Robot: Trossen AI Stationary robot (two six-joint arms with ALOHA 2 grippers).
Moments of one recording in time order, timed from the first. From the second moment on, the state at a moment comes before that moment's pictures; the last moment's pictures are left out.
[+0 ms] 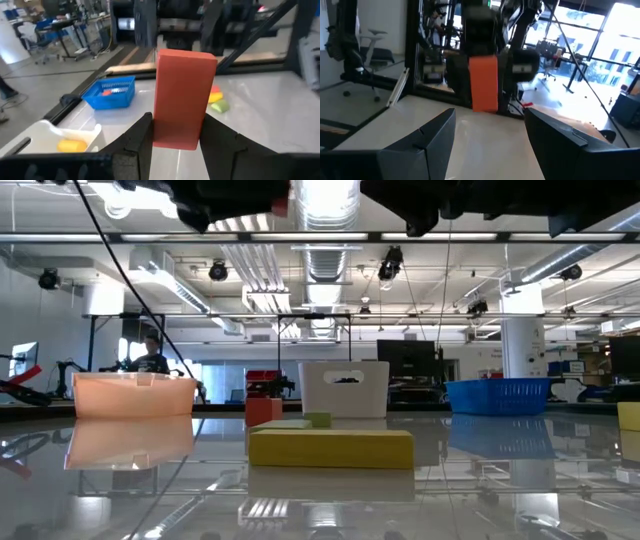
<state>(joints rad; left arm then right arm) -0.44 1.39 0.71 0.49 -0.67 0.02 0.20 1.37 0.58 0.82 0.05 -0.20</state>
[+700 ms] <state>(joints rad) -0.32 1.72 0.88 0.85 -0.50 0.11 0.20 1.37 0.59 0.81 0.04 -0.22</state>
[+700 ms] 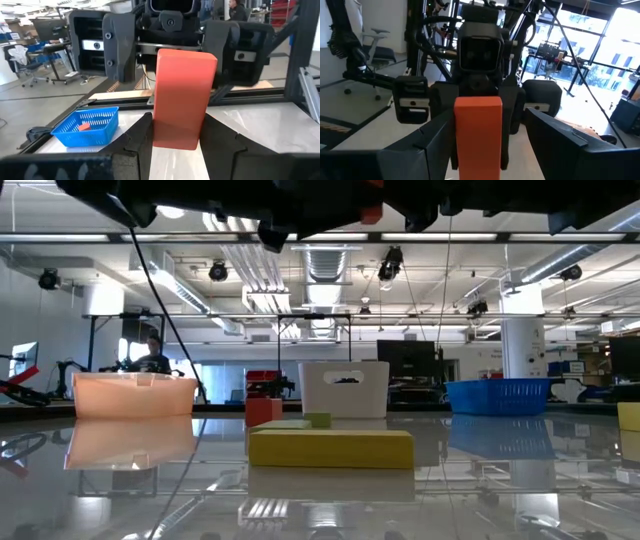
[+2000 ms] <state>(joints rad) -0.32 1.68 0.83 0.79 -0.55 0.08 0.20 1.36 0.59 0.72 0.02 -0.21</state>
